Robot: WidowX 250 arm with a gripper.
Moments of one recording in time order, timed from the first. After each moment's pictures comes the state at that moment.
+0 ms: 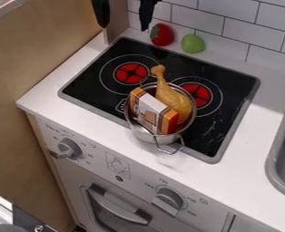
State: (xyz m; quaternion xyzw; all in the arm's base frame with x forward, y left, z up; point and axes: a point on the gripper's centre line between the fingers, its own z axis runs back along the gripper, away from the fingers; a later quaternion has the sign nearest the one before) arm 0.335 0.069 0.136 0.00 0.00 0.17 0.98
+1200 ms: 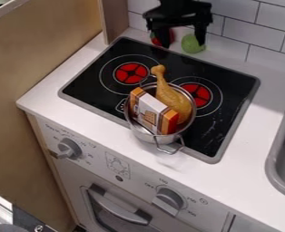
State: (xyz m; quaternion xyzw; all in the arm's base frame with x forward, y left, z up) arm 0.420 0.014 0.072 -0.09 -0.20 0.16 0.96
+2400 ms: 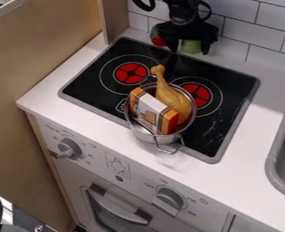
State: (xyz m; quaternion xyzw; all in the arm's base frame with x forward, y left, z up) arm 0.465 0.025 0.033 -0.02 -0.30 0.13 0.94
